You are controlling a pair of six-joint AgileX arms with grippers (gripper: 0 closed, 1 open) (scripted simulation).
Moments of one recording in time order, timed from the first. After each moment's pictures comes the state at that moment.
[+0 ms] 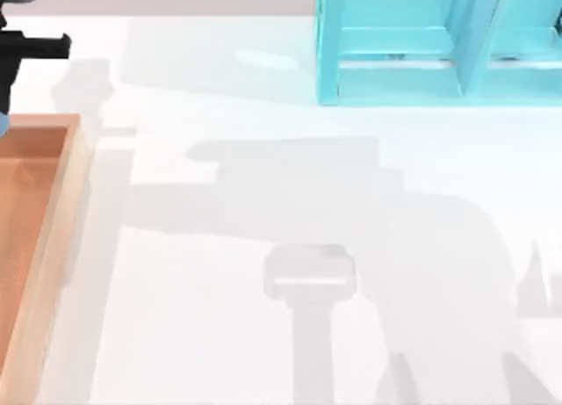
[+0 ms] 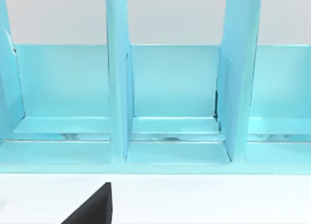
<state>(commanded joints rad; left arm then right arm) -0.01 2.04 1.92 -1.37 -0.02 0.02 0.00 0.00 0.00 0.00 0.00 0.00</state>
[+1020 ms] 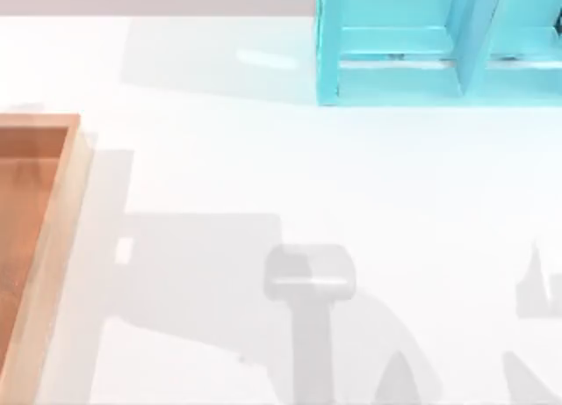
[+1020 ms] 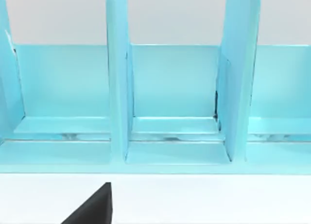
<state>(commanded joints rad) 0.18 1.73 1.46 -1.25 -0.01 0.20 0.00 0.00 0.00 0.00 0.00 0.00</state>
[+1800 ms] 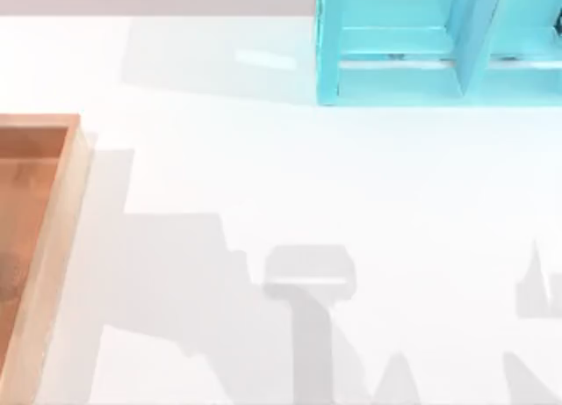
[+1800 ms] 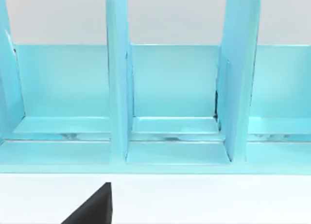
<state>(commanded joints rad) 0.20 1.75 1.32 -1.10 -0.01 0.23 0.00 0.00 0.00 0.00 0.00 0.00</state>
